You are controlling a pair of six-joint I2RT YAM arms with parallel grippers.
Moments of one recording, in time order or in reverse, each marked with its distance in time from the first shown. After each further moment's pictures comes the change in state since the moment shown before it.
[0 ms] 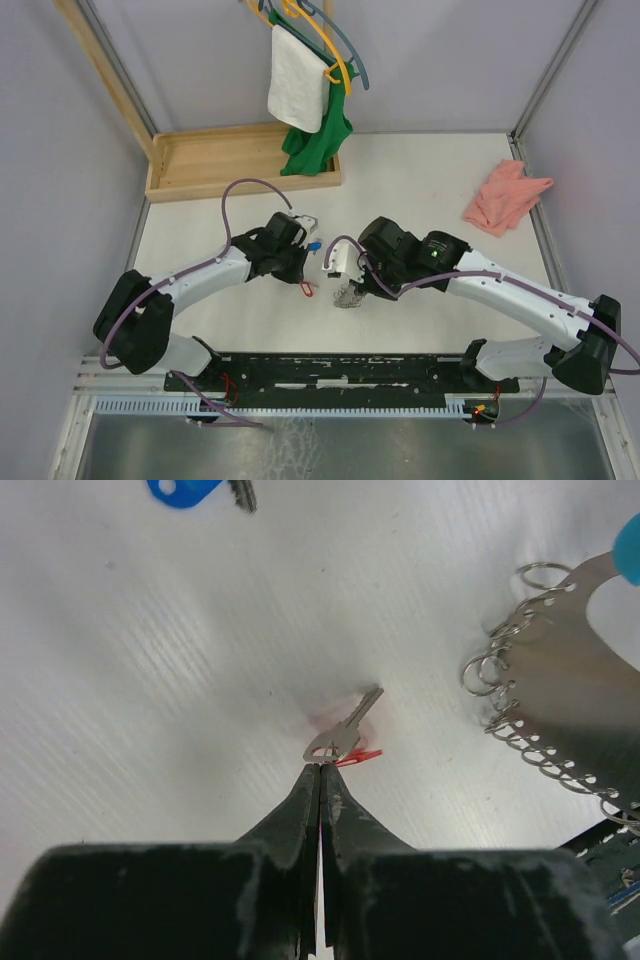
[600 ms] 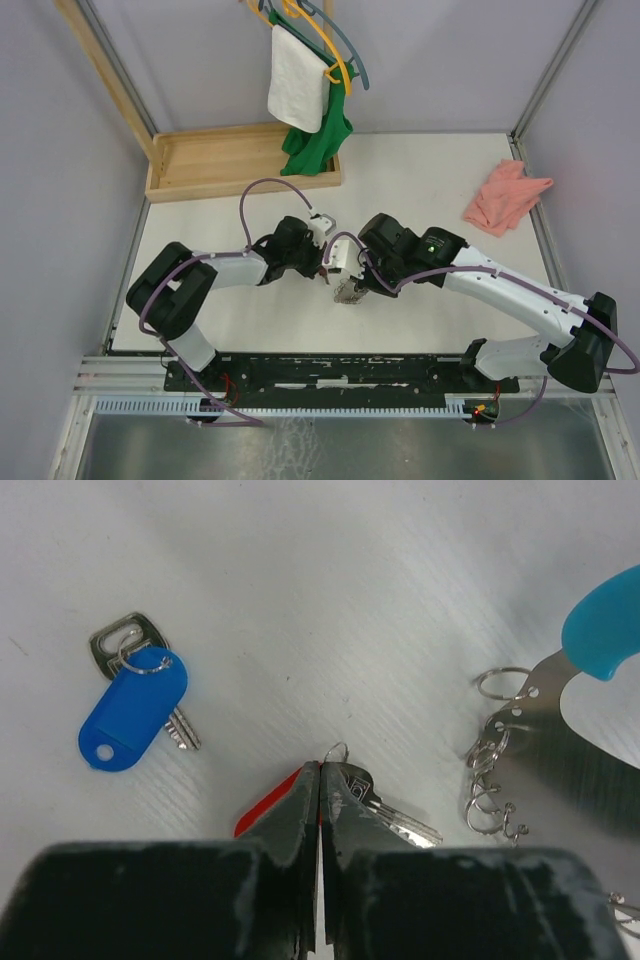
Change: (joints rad) left arm 0.008 0.250 -0.098 0.598 0.124 0.197; right arm -0.030 0.023 0.001 0.000 -0.005 -0.011
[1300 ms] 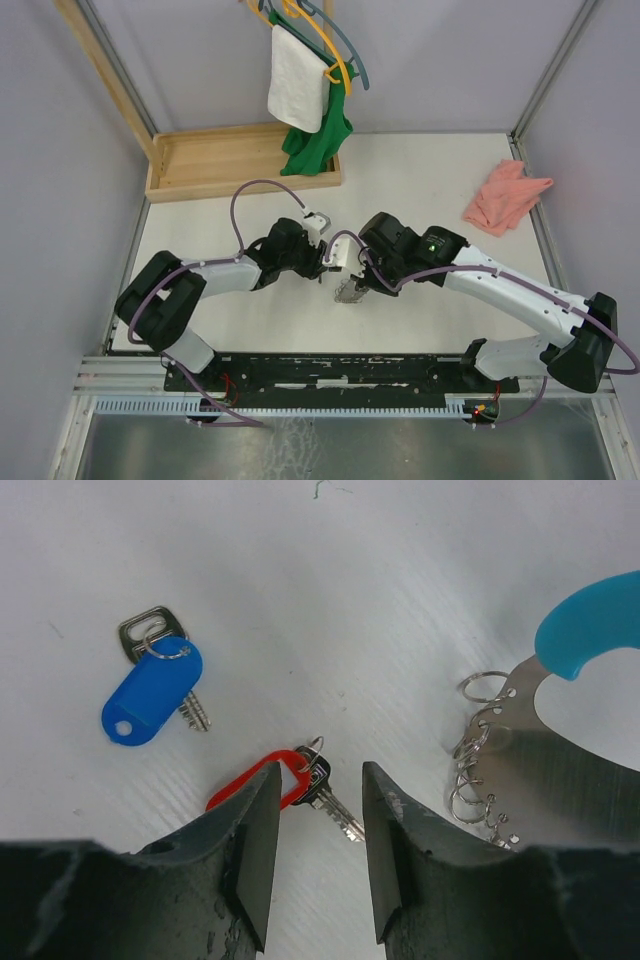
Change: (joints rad) left arm 0.000 -0.098 -0.051 0.008 -0.042 -0.069; right arm -0.005 0.000 0.009 -0.010 0.010 0.005
